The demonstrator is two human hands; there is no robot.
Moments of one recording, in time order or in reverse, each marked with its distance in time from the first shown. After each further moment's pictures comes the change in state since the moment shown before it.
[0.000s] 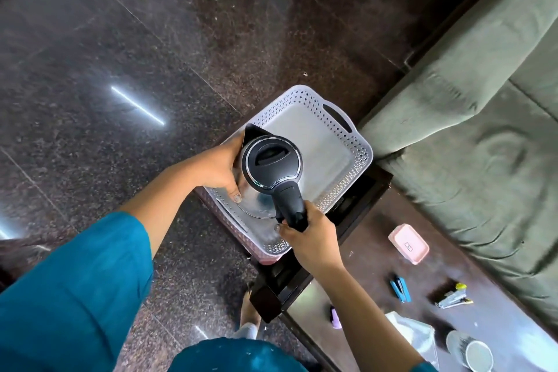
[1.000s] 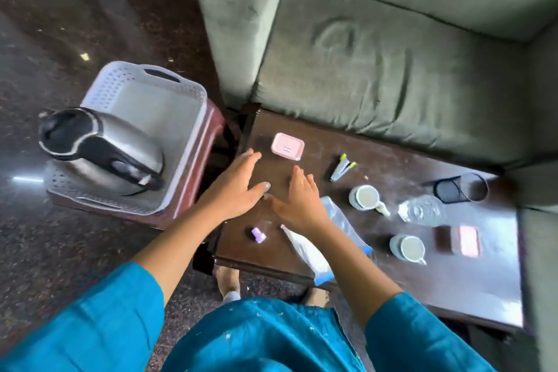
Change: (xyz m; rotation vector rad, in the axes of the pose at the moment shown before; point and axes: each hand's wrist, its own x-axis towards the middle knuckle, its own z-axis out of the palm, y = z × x) left_hand -0.047 0.198 0.272 0.231 -0.052 0.284; right_hand -0.158 0.153 -0.129 -0.112 0.205 0.269
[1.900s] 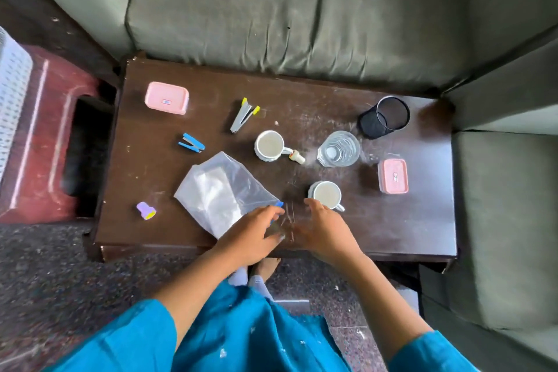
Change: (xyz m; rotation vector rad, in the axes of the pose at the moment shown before) left_hand -0.021 0.099 0.304 -0.072 -0.404 0.036; right_hand -0.097 0.304 -0.054 -0.012 -0.080 0.255
